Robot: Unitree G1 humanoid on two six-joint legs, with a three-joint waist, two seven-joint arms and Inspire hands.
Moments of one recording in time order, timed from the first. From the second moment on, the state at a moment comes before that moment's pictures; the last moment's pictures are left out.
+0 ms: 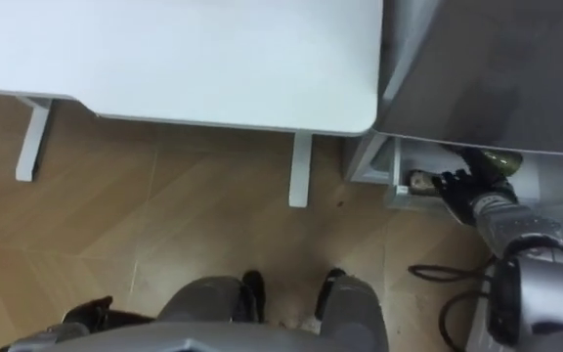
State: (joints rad) left arm 0.09 0.30 0.00 1.16 -0.13 0.15 -0.03; right arm -0.35 -0.49 -0.26 1.37 1.30 0.21 0.08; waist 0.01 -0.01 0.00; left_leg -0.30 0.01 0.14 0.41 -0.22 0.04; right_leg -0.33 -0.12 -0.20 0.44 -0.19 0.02
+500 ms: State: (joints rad) left arm 0.18 0.30 0.06 1.16 -0.14 0.14 -0.02; right arm -0.09 -0.48 -0.30 1.33 1.25 0.17 0.11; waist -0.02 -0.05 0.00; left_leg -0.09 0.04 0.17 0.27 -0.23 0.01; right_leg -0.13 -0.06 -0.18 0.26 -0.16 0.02
